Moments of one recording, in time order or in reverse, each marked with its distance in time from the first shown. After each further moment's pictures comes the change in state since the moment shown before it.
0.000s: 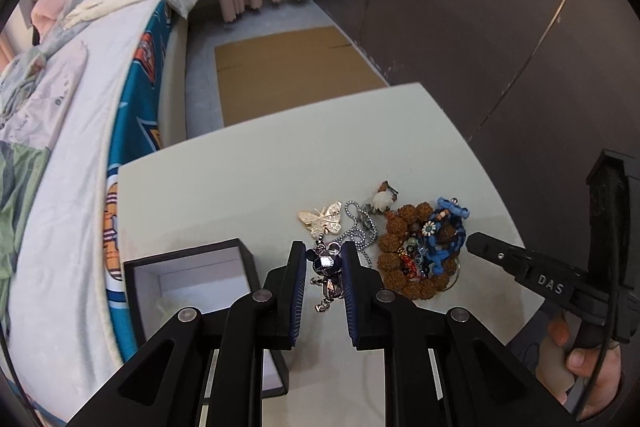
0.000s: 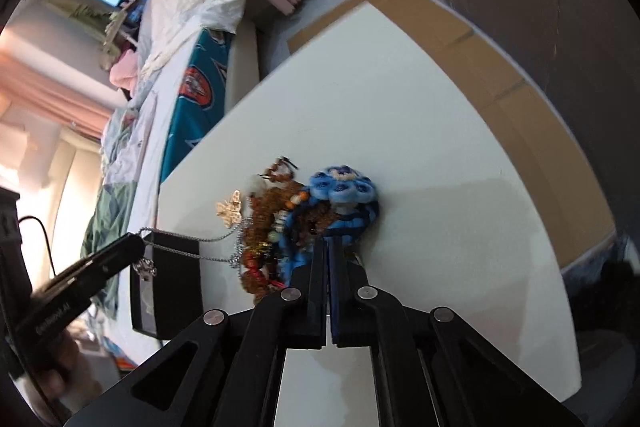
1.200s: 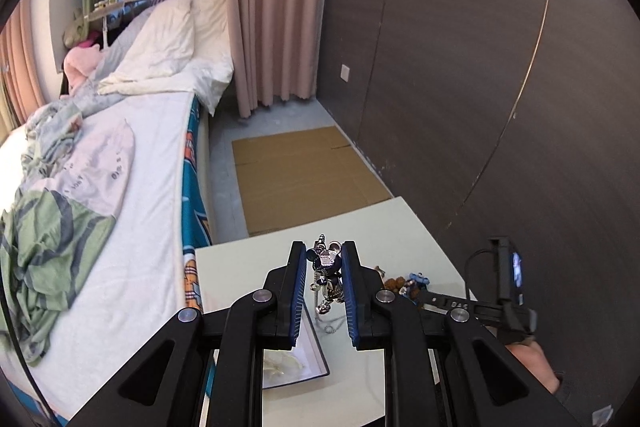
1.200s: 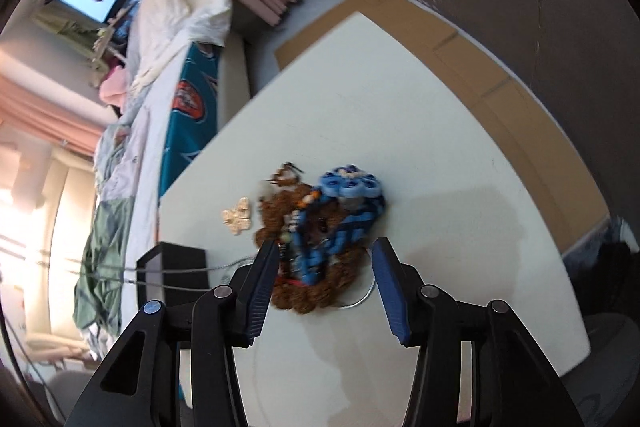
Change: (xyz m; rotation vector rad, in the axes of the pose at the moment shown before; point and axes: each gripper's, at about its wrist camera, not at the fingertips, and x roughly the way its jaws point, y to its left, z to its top) left arm -0.166 0.032 0.001 0.007 -0.341 -0.013; right arm 0.009 -0.006 -0.002 0.116 0.007 -0.040
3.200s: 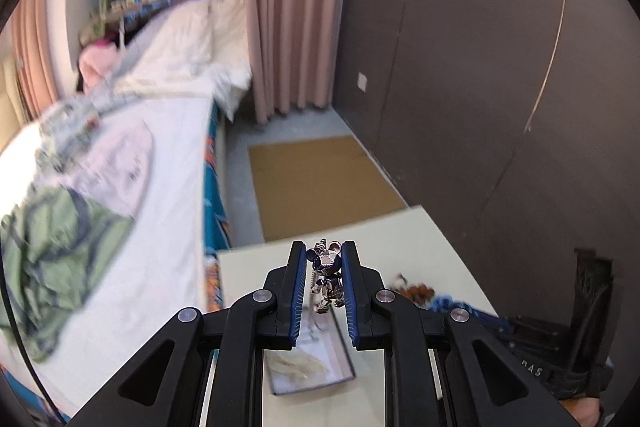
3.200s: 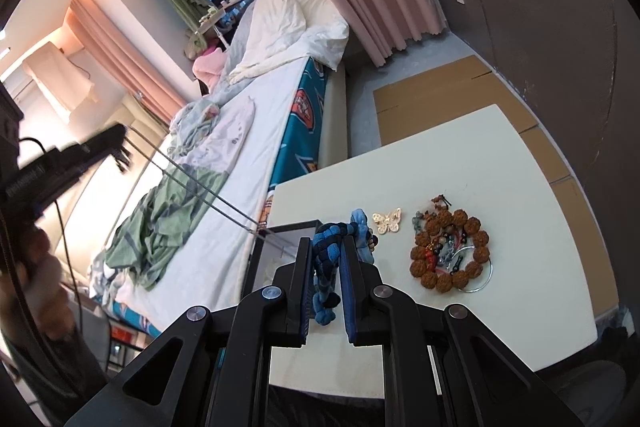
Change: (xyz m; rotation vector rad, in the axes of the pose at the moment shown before) left arm 0.005 0.026 -0.009 -0.039 -0.007 0.024; right arm -0.094 0.125 -0.058 -0.354 -0.158 0.158
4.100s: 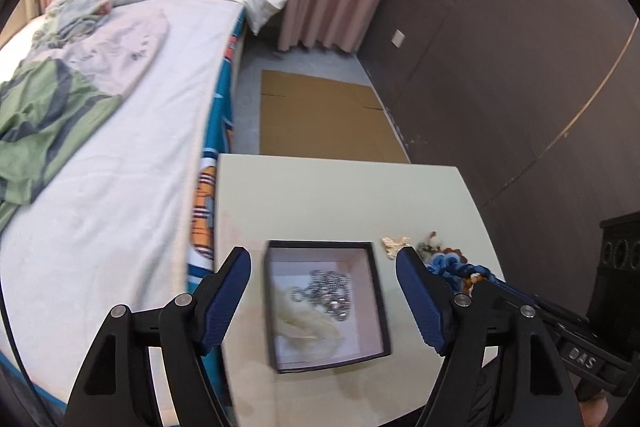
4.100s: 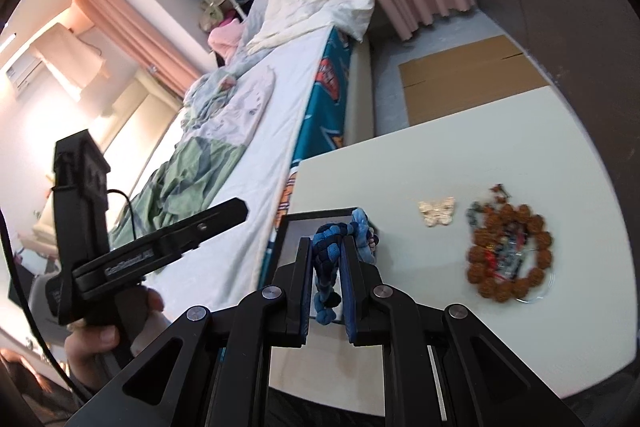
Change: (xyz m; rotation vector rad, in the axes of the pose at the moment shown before) left arm 0.062 0.073 -0.057 -0.246 0.158 -0.031; right arm 0.068 0.034 0.004 -0.040 0.113 0.078
